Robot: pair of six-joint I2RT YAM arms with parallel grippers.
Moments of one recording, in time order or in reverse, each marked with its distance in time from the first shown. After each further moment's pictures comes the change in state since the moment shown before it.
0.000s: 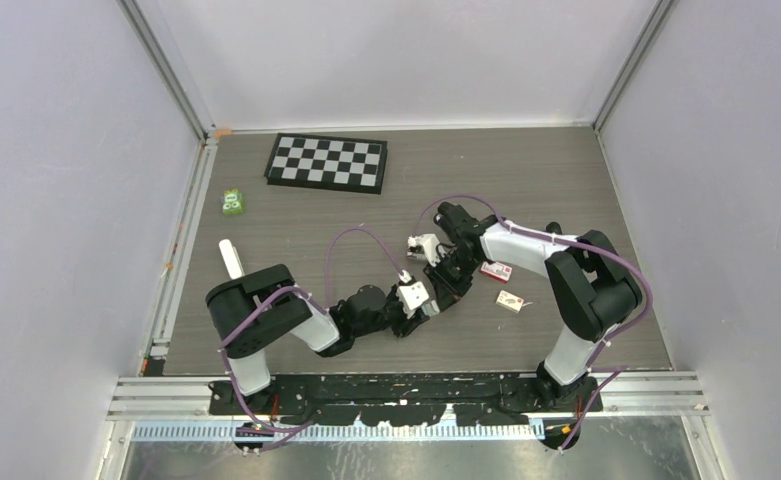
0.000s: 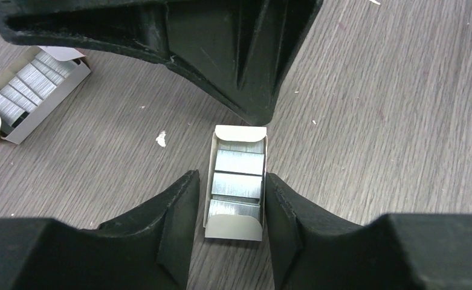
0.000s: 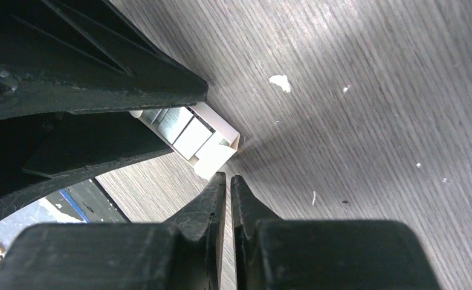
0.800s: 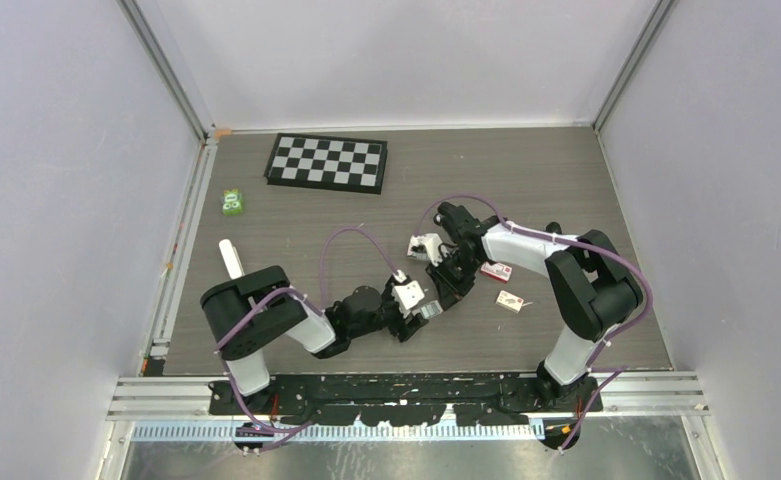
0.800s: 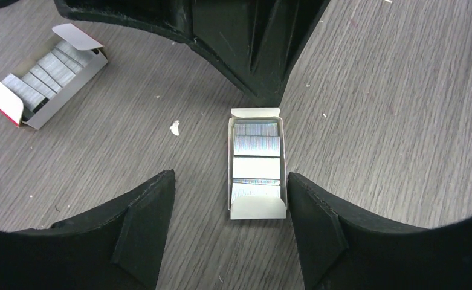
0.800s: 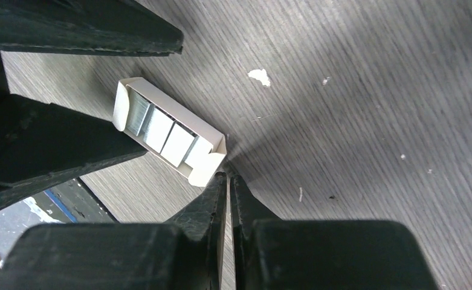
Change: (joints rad) left arm 0.006 -0.032 -0.032 0.015 -0.022 -0.001; right arm -0.014 0.000 -0.013 0.017 0.031 0.006
